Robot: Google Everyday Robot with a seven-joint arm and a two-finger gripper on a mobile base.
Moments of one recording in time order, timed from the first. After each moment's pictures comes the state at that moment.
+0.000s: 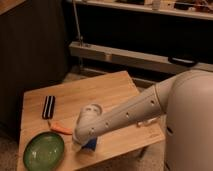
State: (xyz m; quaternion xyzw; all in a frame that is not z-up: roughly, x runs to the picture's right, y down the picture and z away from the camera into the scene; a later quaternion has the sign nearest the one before) arm -0.156 0.248 0.730 -0.32 -0.11 0.20 0.92
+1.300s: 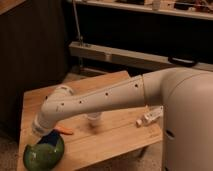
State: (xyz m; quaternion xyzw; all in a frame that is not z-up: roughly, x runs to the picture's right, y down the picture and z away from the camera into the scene) arm -0.315 0.198 0.613 -0.40 -0.25 0.21 0.85
